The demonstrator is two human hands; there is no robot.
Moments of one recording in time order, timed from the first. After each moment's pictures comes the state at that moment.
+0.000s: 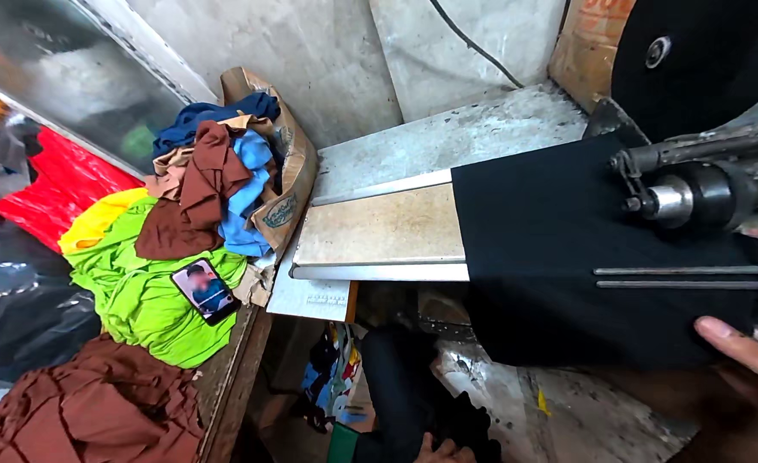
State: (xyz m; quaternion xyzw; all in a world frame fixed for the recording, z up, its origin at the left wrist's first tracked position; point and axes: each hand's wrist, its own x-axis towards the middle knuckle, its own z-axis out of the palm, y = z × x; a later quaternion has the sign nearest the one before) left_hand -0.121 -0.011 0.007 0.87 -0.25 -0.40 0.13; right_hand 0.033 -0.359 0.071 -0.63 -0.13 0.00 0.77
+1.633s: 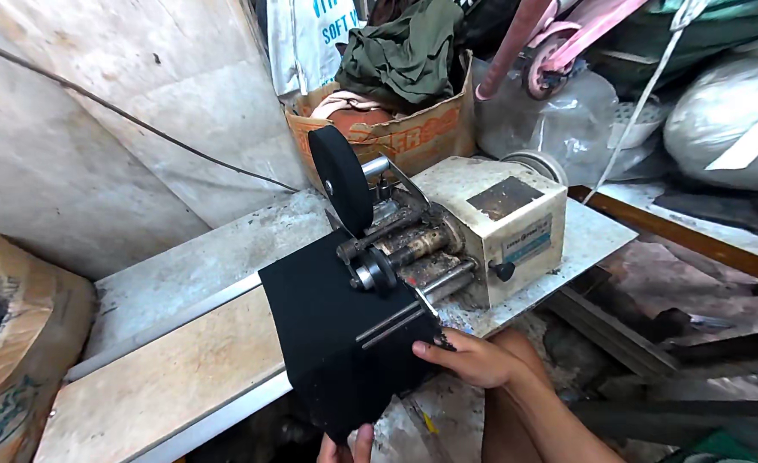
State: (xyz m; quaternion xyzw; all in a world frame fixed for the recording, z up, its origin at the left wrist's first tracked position) left_hand -0.006 -0.106 0.033 0.66 -0.10 0.09 0.74; right_hand 0.037 -0.370 0.079 -0.69 -0.15 0.10 0.70
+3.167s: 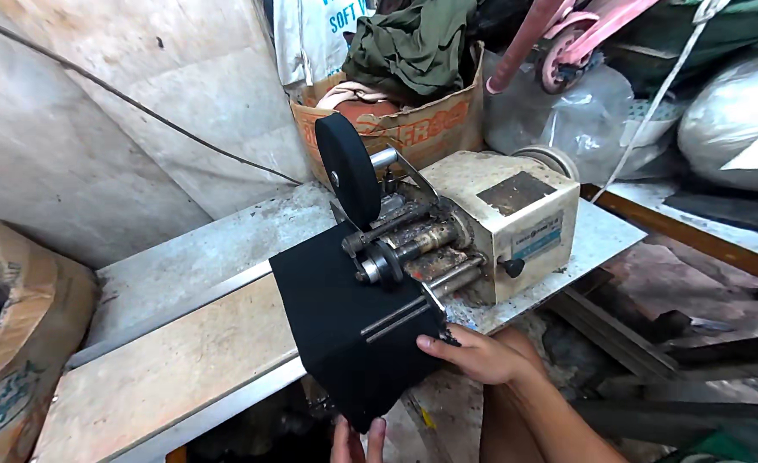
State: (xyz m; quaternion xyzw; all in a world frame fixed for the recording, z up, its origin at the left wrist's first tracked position) left_hand -0.018 -0.112 0.016 0.68 -0.09 0.05 0.72; right_hand 0.036 -0.369 0.079 -0.70 -0.15 0.09 0.70
